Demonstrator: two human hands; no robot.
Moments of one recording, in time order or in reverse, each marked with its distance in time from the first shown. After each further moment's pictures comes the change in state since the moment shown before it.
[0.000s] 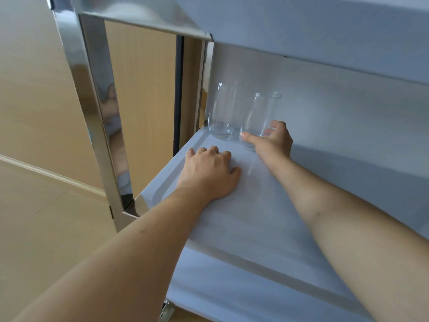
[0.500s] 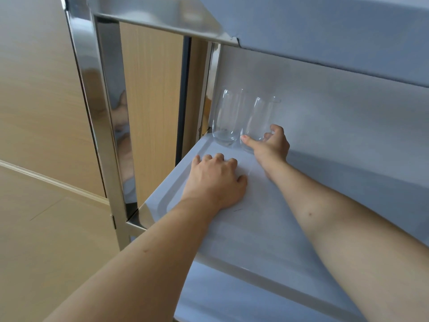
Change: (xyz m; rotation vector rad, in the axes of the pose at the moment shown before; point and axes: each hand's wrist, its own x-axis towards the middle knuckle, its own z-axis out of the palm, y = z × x) left_hand -0.001 0.000 -0.001 -0.035 0.012 0.015; right_hand 0.011 0.000 0.024 0.044 0.003 0.023
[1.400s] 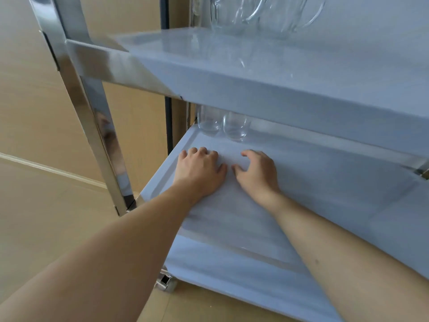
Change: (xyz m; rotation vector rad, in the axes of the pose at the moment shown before) left_hand -0.009 0.010 -0.017 0.031 -0.046 -0.040; right_hand -0.102 -0.010 -0.073 -0.533 -0.262 -0.180
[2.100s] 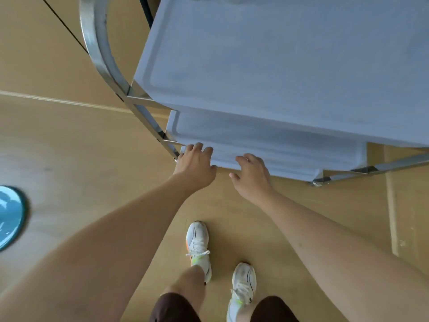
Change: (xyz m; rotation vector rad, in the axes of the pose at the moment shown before) left_hand -0.178 0.085 -0.220 -0.034 -0.685 -0.060; right_hand -0.215 -0.082 -0.198 -0.148 -0.609 0.234
